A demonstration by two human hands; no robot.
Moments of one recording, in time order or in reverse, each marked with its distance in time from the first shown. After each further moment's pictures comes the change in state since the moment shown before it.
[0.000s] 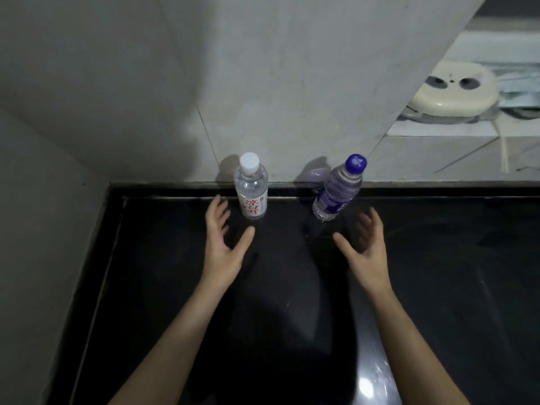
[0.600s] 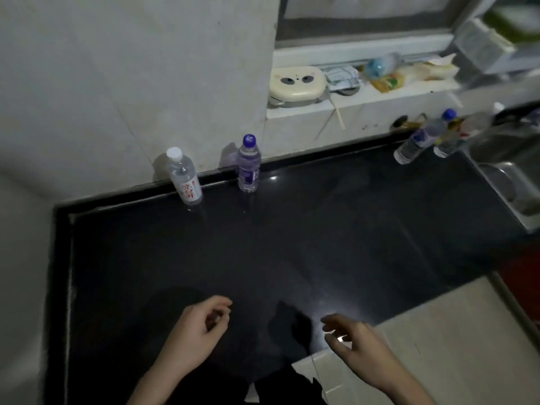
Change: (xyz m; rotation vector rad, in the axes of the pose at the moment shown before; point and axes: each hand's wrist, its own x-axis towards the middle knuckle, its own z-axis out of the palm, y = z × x) left_hand -0.209 0.043 -0.060 0.477 -0.687 0.039; right_hand -0.310 -0.033 -0.139 -0.588 -0.343 0.283
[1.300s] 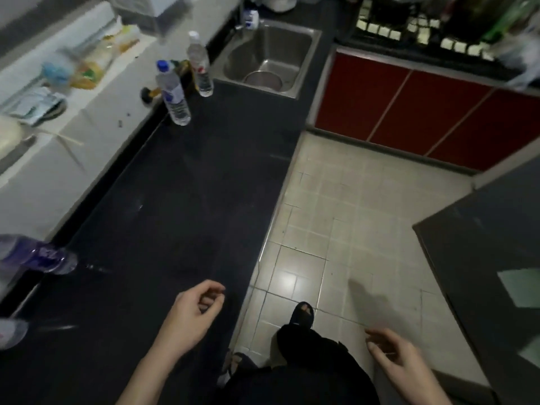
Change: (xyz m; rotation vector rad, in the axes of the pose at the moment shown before) left_hand 0.028 0.141 0.135 0.333 -0.654 0.398; right_hand -0.265 0.136 0.157 0.701 0.761 0.750
